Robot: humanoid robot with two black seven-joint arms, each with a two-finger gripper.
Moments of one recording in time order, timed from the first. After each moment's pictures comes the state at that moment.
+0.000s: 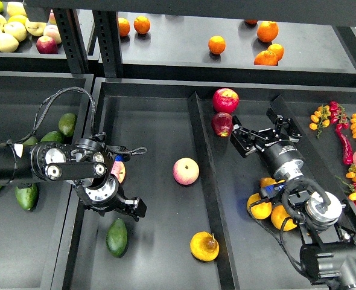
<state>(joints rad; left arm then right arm) -1.17 0.13 0.42 -0.94 0.58 -0.49 0.49 0.22 0.02 1.41 1.20 0.26 0.04 -0.21</state>
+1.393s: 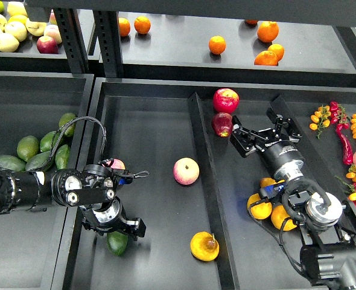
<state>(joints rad) -1.02 0.00 0.42 -0.76 0.59 -0.49 0.49 0.20 0.01 1.41 1.23 0.26 0.05 -0.21</state>
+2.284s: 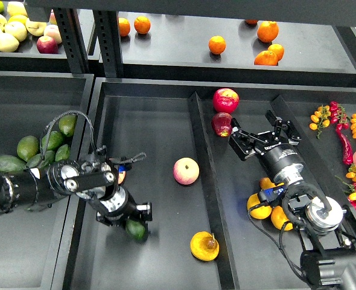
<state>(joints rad) -1.05 0.05 0.17 -0.69 0.53 -0.49 0.49 0.17 0.02 1.40 1.25 0.26 0.05 -0.22</state>
